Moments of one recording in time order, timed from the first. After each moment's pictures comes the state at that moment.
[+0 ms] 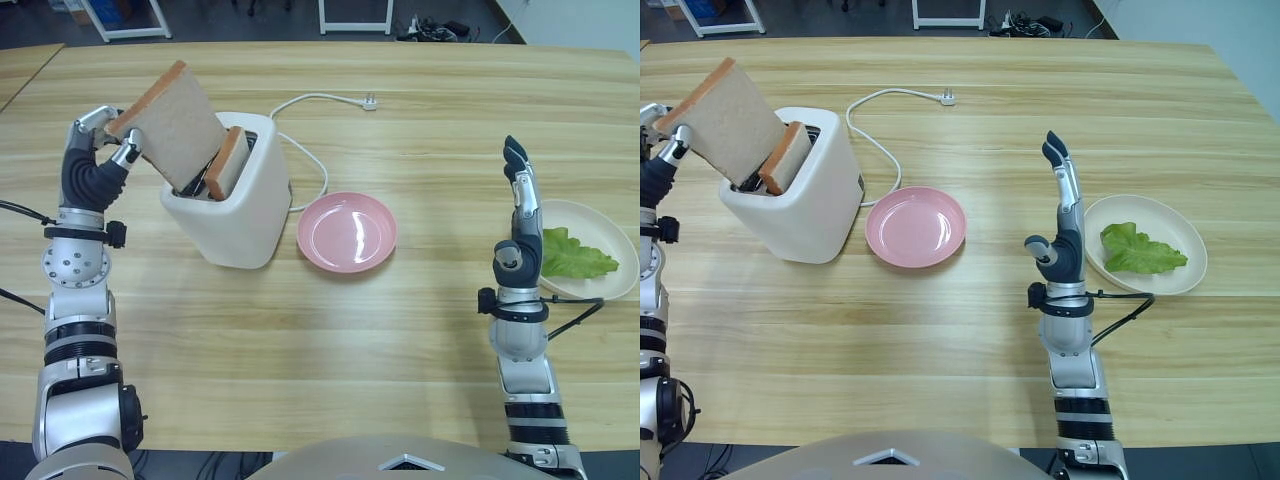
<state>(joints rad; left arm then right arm) -0.40 0.72 0.24 0.62 0.00 -0.71 -0.07 0.02 -0.15 -0.02 -0.08 -0.38 -0.63 -0.24</state>
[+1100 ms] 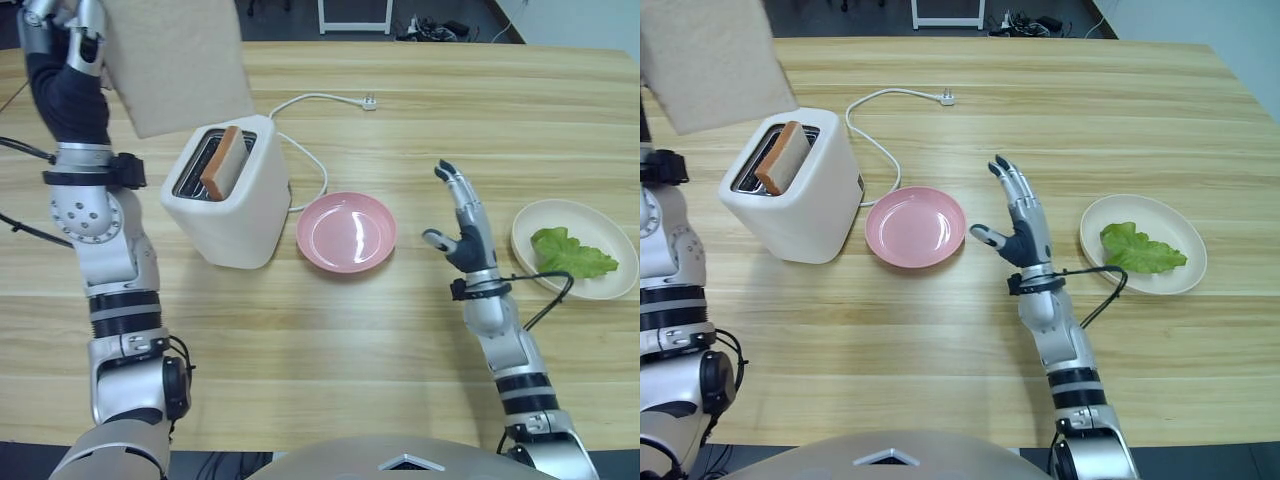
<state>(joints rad) -0.53 0.47 0.23 0.18 -0.28 -0.48 -0.17 -0.18 -0.22 0.13 0.23 -0.73 -0.44 -0.28</state>
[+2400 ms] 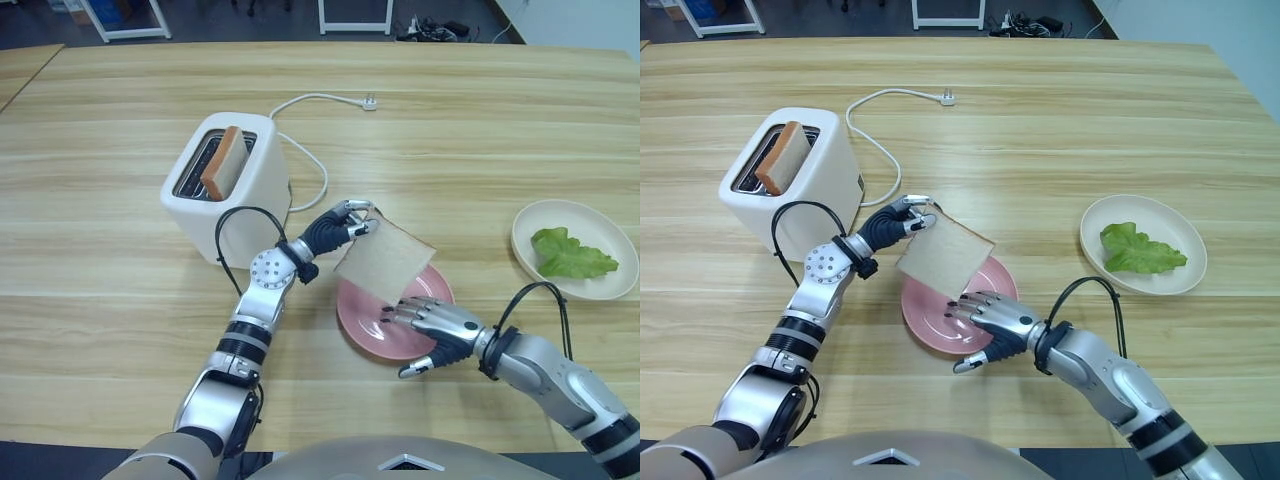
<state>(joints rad) -0.40 0.18 -0.17 0.44 -0.09 -0.34 -0.57 0.14 -0.79 0.41 -0.25 -0.67 -0.39 0.27</state>
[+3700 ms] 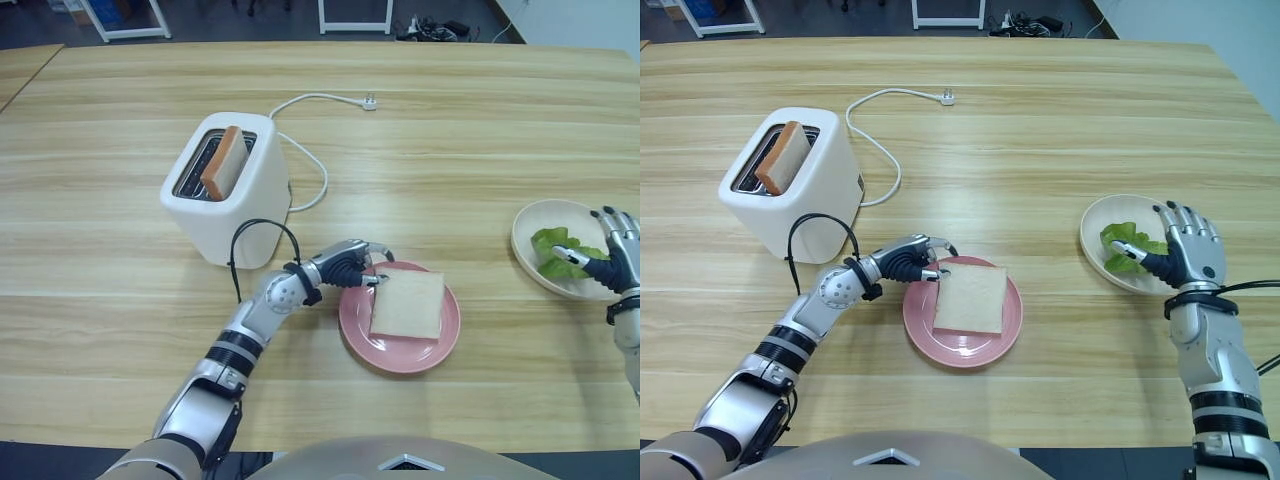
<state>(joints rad) -0.37 0.30 -0.36 0.42 0.49 -0.54 -0.29 -0.03 -0.80 -0.10 0.43 -0.74 -0.08 -0.29</state>
